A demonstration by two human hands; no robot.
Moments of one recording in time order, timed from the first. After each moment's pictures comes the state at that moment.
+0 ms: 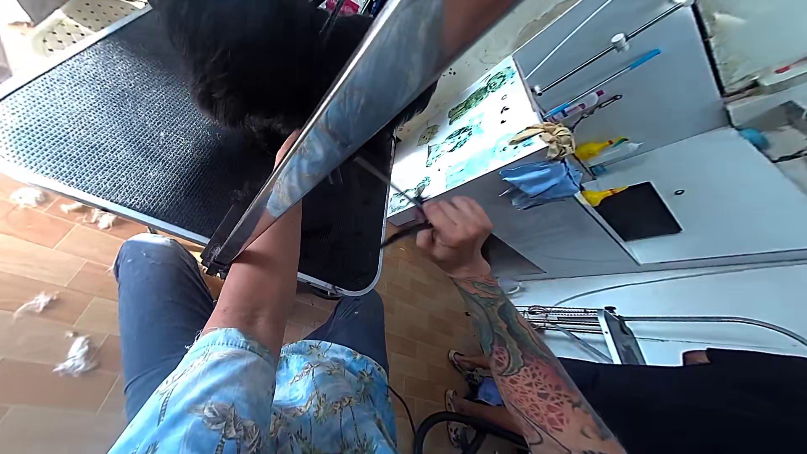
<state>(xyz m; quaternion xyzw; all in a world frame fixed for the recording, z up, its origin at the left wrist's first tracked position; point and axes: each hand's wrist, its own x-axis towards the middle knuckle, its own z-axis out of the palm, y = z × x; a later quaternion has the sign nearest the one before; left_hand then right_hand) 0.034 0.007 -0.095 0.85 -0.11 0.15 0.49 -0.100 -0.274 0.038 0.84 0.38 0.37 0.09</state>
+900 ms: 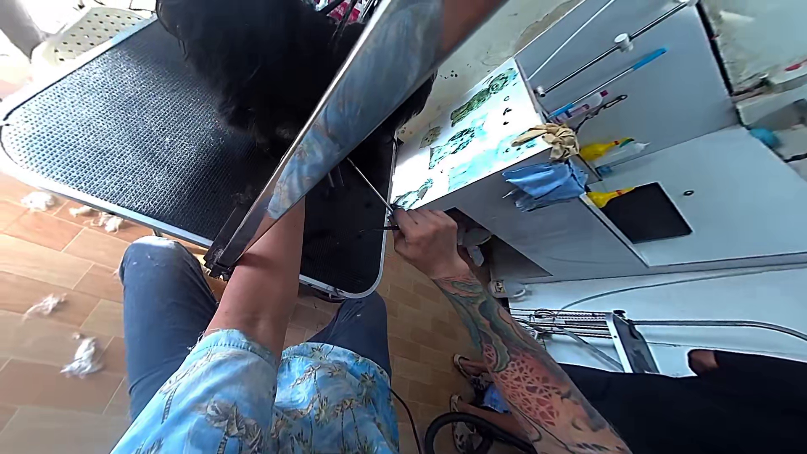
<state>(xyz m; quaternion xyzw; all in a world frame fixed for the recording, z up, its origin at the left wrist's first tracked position) -0.001 0.006 -0.013 0.83 -0.15 0.20 0.51 -0.096 -0.263 0.006 0.88 0.38 0.27 0.13</state>
